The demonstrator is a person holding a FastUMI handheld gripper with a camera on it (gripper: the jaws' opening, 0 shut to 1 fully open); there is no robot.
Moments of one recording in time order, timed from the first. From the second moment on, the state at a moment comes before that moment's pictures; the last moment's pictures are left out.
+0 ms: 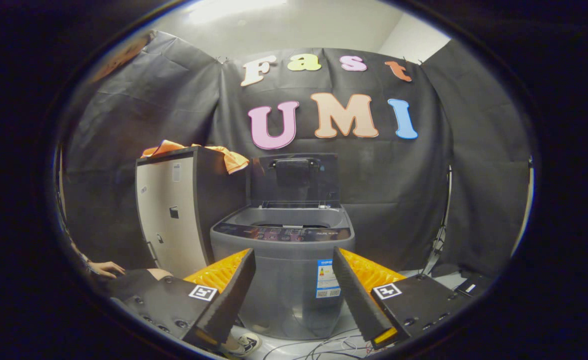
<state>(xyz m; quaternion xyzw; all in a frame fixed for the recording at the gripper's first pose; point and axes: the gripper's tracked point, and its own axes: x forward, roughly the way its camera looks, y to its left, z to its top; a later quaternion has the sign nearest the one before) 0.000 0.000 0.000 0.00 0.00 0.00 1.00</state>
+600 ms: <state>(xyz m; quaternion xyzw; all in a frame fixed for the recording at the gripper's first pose) 0.018 0.000 0.005 0.02 0.00 -0.02 1.00</state>
